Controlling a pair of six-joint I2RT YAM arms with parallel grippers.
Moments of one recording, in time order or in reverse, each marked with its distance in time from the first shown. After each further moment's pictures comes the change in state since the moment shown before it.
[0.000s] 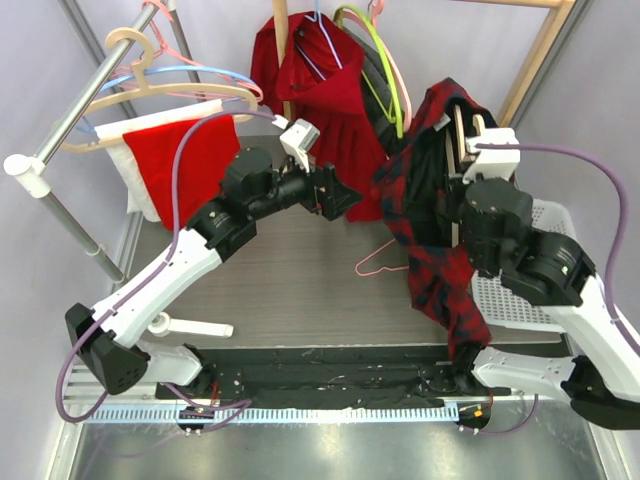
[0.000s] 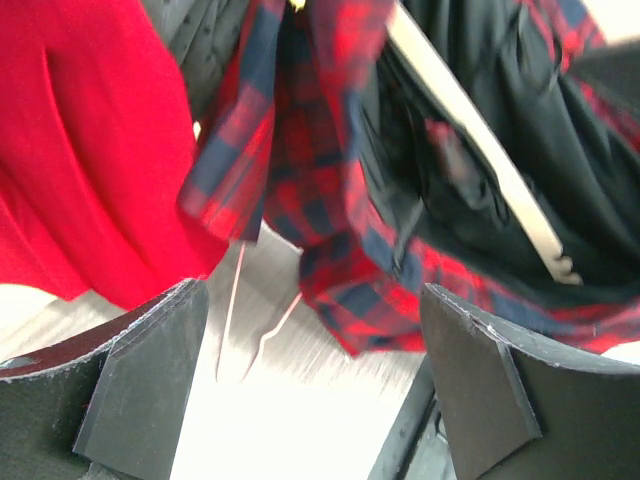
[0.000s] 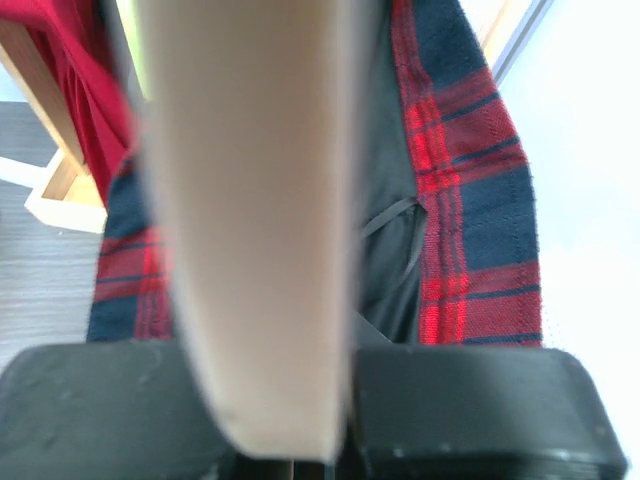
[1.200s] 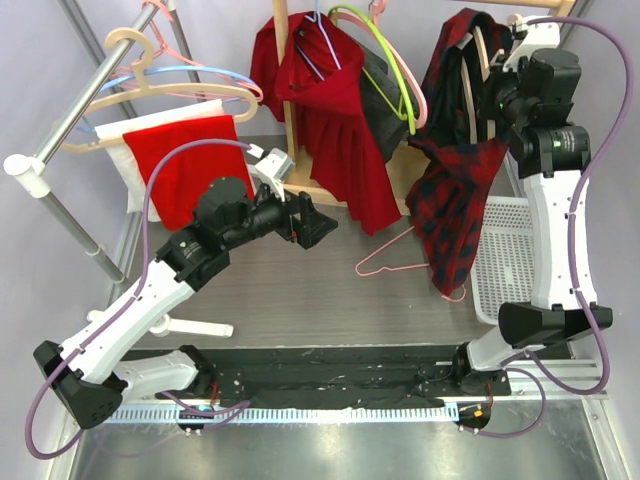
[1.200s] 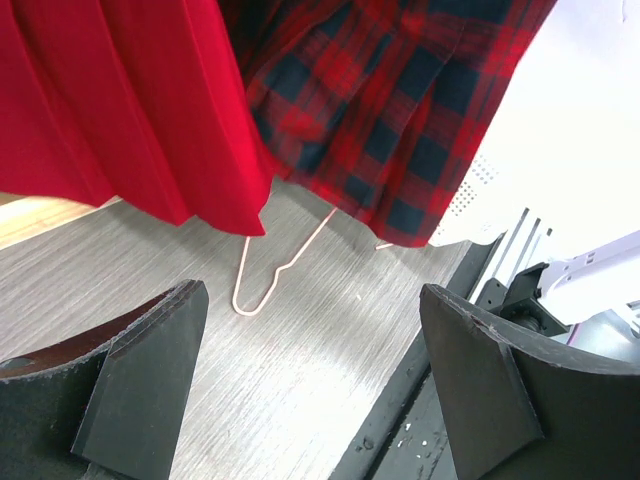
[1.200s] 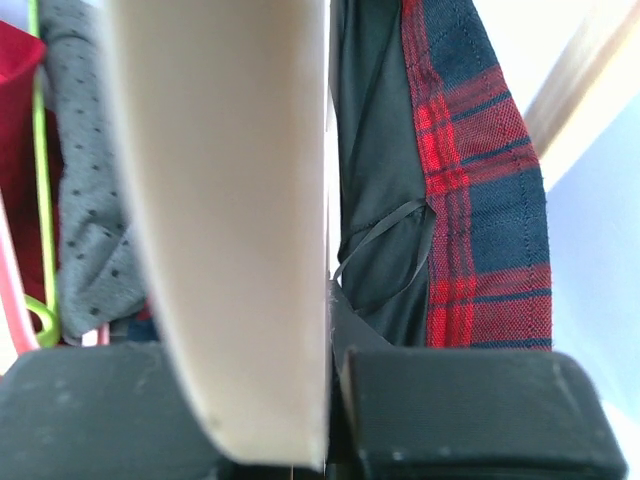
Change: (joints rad) left arm 0.000 -0.239 -0.194 -0.122 -0.051 0.021; right arm -0.832 0.534 0.491 0.139 -0.900 -0.101
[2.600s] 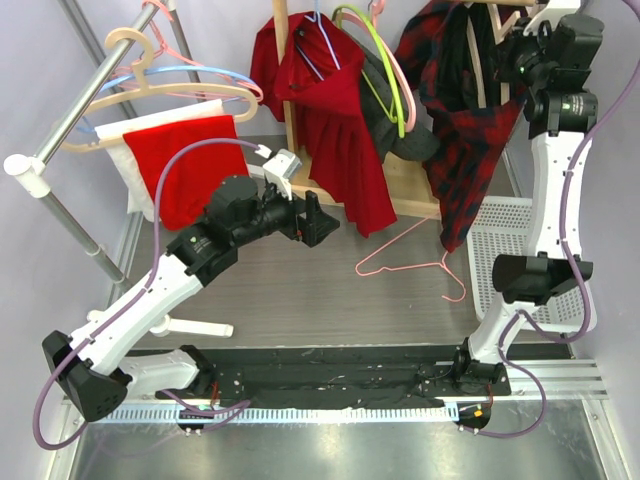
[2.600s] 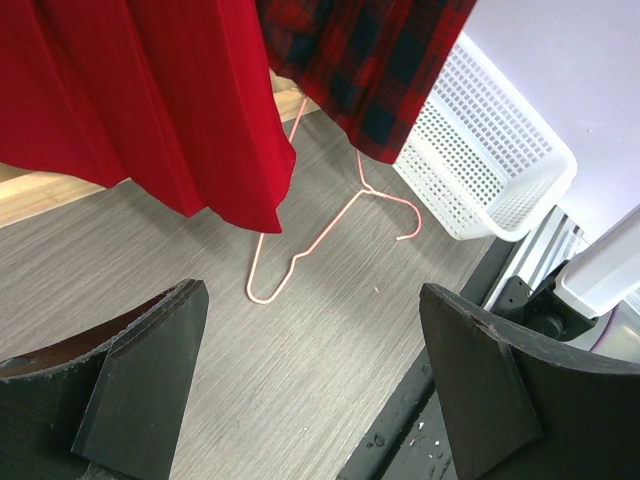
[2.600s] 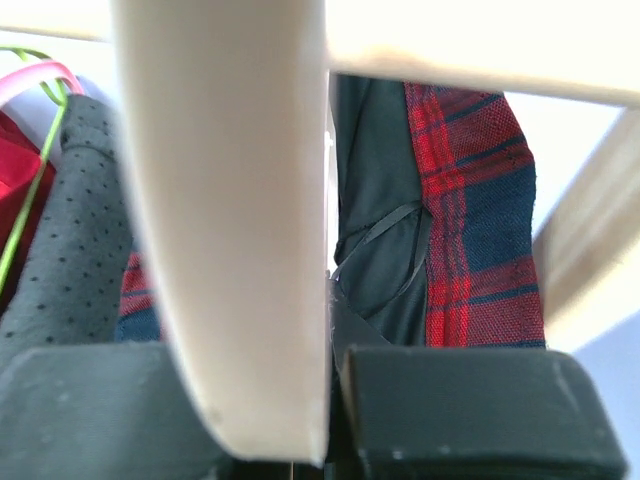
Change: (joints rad) left arm 0.000 0.048 -0.007 -0.004 -0.036 0.000; right arm -0.169 0.312 0.362 0.079 -0.282 -0.003
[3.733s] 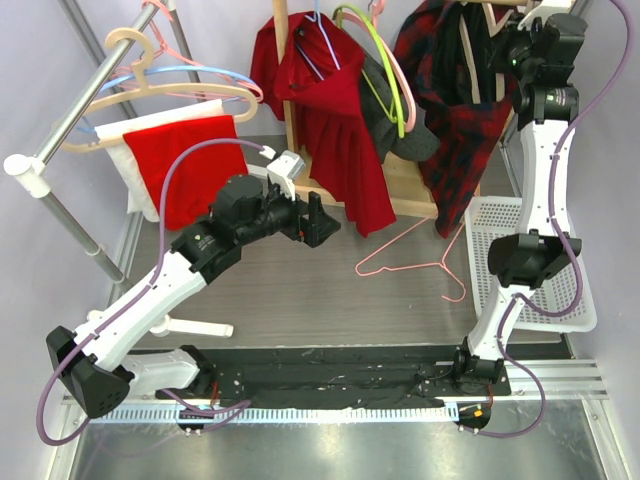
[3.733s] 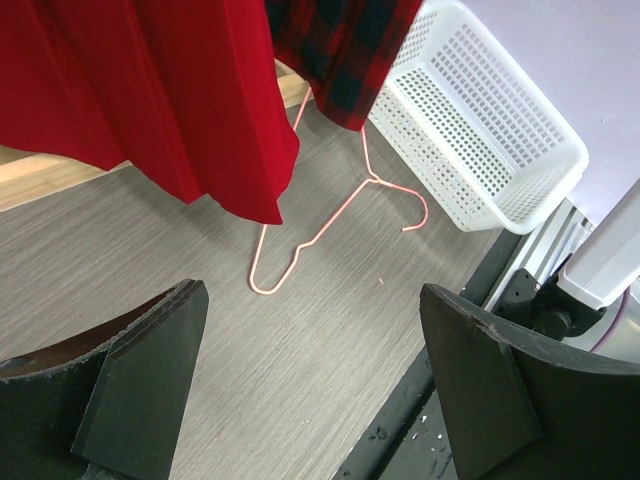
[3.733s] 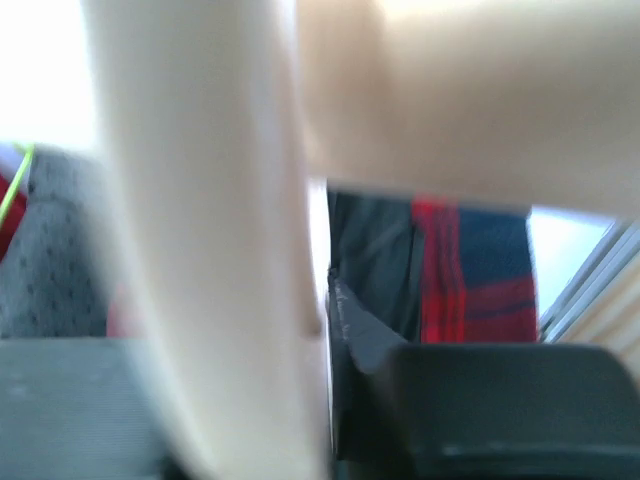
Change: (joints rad) left arm 0.000 0.023 0.002 -0.015 -0.001 0.000; right arm -0.003 0.163 0.063 0.142 -0.008 0.068
